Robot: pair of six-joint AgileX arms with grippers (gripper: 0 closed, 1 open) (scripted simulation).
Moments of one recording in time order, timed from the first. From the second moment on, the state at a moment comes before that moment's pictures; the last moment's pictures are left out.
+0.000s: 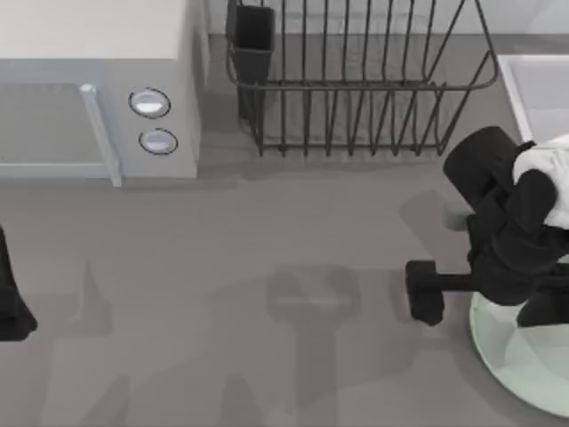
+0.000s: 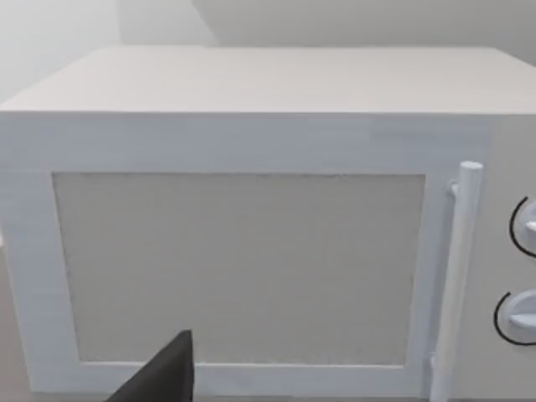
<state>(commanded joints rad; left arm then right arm) 0.00 0.00 0.00 0.00 0.00 0.00 0.46 1.84 0.98 -0.70 0.00 0.48</state>
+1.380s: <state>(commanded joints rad) 0.00 0.00 0.00 0.00 0.00 0.00 0.46 1.87 0.94 -0.64 0.00 0.48</state>
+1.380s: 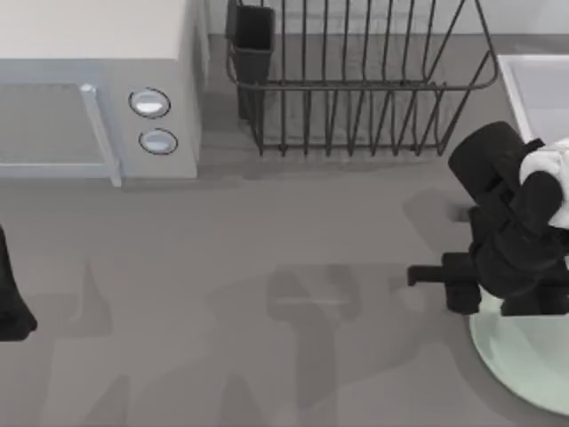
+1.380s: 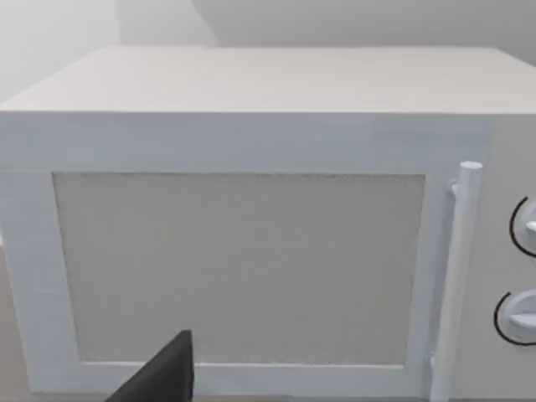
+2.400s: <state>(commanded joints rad) 0.00 0.00 0.00 0.00 0.00 0.00 0.45 1.78 1.59 -1.30 0.02 0.47</state>
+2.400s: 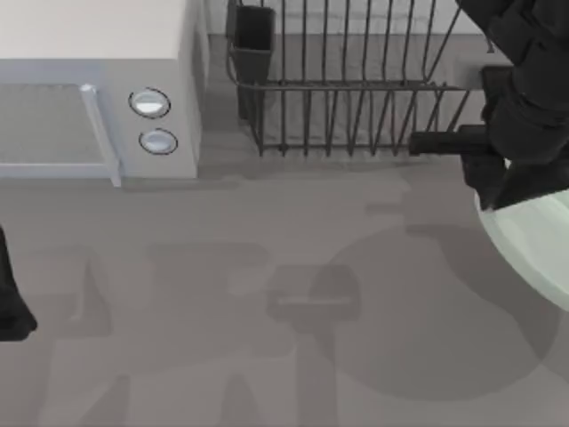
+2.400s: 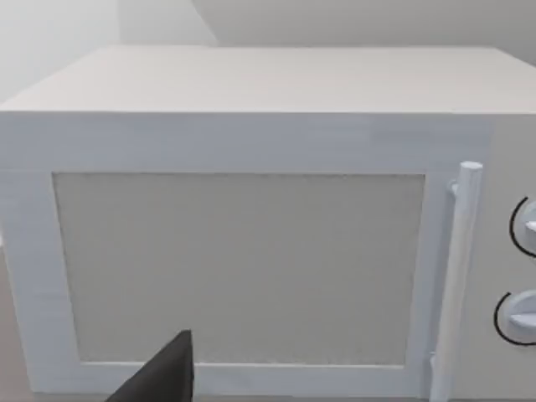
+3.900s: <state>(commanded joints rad) 0.00 0.00 0.00 0.00 0.00 0.00 0.08 2.45 2.64 -1.74 0.01 0.10</state>
